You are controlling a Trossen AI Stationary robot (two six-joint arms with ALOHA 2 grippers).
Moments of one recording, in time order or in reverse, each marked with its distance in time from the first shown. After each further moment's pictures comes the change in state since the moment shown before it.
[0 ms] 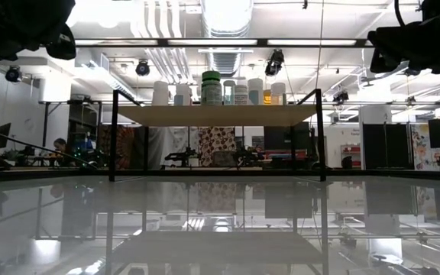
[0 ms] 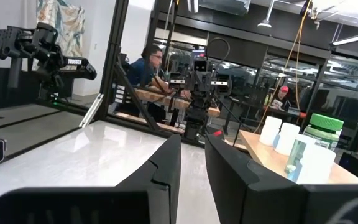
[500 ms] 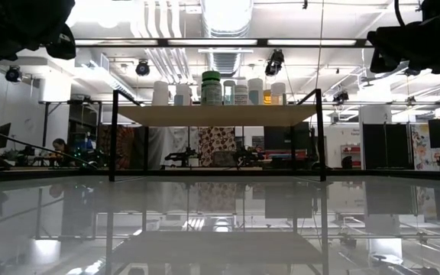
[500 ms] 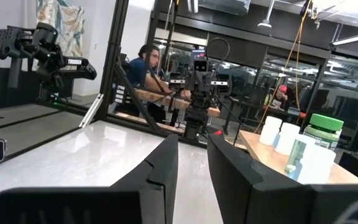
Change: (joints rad) left arm 0.000 -0.001 0.000 0.001 0.000 0.000; right arm 0.000 0.000 0.000 0.000 0.000 0.000
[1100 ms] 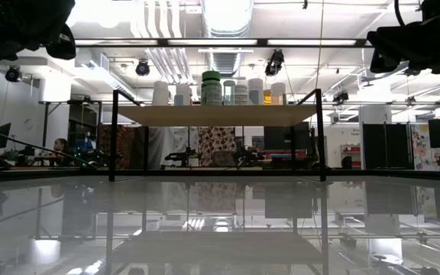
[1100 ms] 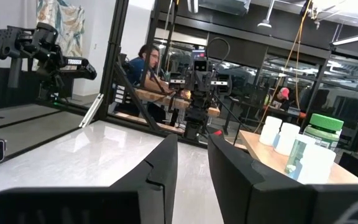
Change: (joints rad) left arm 0.000 0.001 0.000 -0.001 0.000 0.000; right arm 0.000 0.000 0.000 0.000 0.000 0.000
